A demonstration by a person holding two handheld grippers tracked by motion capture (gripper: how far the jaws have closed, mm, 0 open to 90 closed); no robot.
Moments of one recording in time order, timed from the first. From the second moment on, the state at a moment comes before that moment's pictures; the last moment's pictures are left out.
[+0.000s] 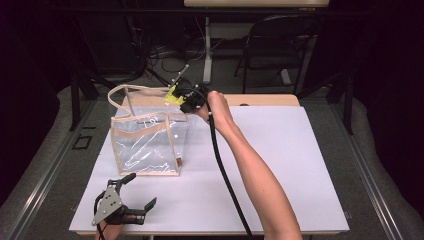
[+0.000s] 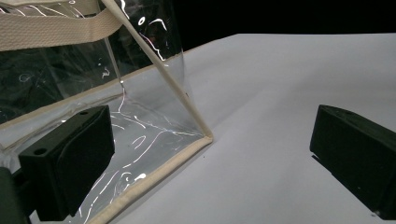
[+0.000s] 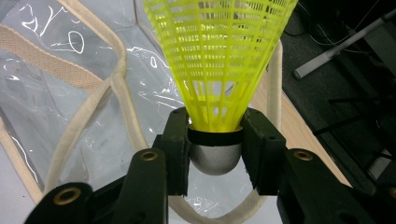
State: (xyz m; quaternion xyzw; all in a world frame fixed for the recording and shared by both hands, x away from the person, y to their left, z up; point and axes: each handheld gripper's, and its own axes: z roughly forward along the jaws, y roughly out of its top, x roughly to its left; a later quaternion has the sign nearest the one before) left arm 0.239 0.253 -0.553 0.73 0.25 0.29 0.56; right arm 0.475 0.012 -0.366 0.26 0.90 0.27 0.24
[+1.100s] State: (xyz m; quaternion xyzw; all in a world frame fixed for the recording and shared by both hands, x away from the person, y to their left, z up) left arm 0.239 0.253 -0.553 0.73 0.25 0.28 0.57; right arm 0.480 0.015 -0.372 0.26 0.90 0.25 0.24
